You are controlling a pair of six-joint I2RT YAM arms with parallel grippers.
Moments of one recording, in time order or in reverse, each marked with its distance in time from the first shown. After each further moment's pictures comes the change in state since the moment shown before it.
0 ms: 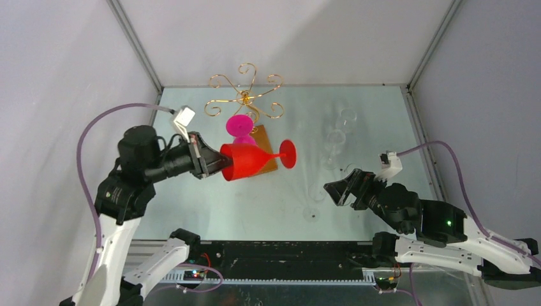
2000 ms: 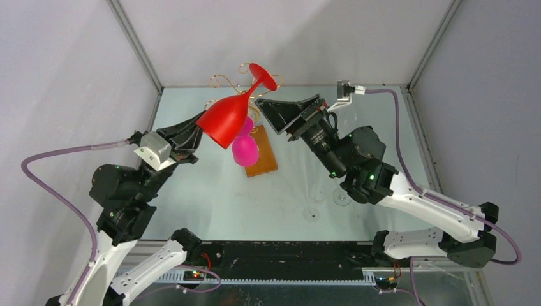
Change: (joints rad) left arm -0.260 -0.203 -0.231 0.916 -0.473 0.762; right arm -0.116 0.677 0.441 1.109 -0.264 -0.142
